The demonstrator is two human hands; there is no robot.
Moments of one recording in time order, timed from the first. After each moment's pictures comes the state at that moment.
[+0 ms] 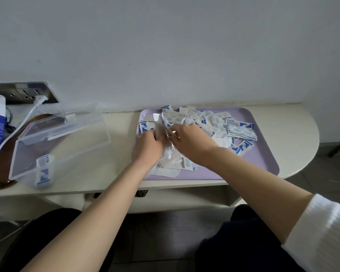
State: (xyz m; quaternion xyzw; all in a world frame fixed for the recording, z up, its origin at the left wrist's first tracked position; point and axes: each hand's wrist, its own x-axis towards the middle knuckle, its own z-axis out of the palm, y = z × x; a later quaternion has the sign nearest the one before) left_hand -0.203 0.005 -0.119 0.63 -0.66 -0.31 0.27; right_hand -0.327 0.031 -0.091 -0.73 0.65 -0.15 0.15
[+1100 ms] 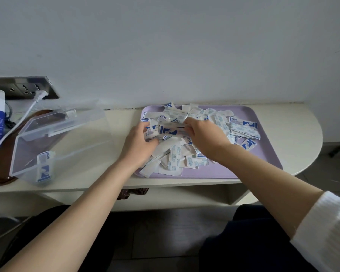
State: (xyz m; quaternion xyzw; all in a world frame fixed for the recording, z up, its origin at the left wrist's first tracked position) left_hand -0.173 0.003 -0.116 0.61 -0.67 -0.33 0.27; right_hand -0.350 0.028 -0.097 -0.72 0.67 -0.15 0.09
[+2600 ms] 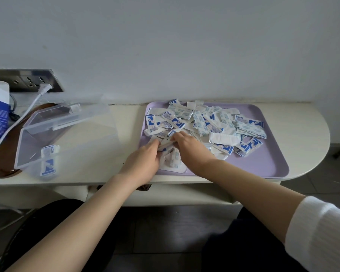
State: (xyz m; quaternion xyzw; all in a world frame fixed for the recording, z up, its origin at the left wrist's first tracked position) left_hand -0.161 0.024 -0.145 0.56 -0.81 -0.17 0.10; right_hand -0.313 0.032 -0.143 -0.76 0.61 -0.15 0.16
